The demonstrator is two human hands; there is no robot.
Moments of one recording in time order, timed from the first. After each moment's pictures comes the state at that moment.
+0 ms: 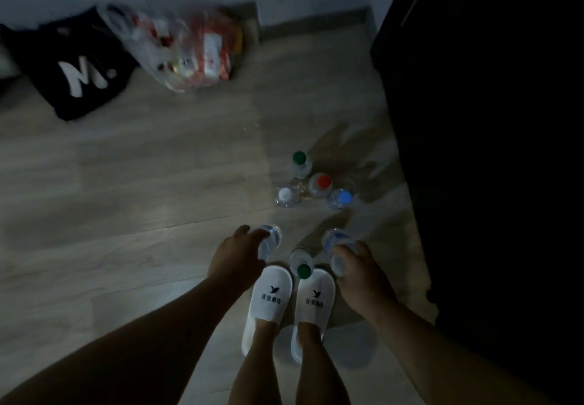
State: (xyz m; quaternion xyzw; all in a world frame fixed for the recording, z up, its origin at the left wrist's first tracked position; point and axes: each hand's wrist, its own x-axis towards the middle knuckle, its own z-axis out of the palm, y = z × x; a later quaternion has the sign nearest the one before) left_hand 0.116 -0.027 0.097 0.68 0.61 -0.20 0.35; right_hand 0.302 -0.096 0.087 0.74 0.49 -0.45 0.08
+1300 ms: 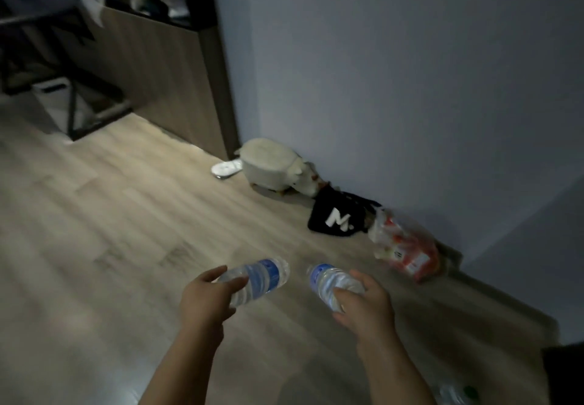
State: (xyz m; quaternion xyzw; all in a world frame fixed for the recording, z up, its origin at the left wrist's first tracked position) left_hand -0.311 -0.153 0.423 -0.02 0.74 0.57 0.36; right_hand -0.140 -0.053 0.429 0.61 0.42 -0.62 -0.26
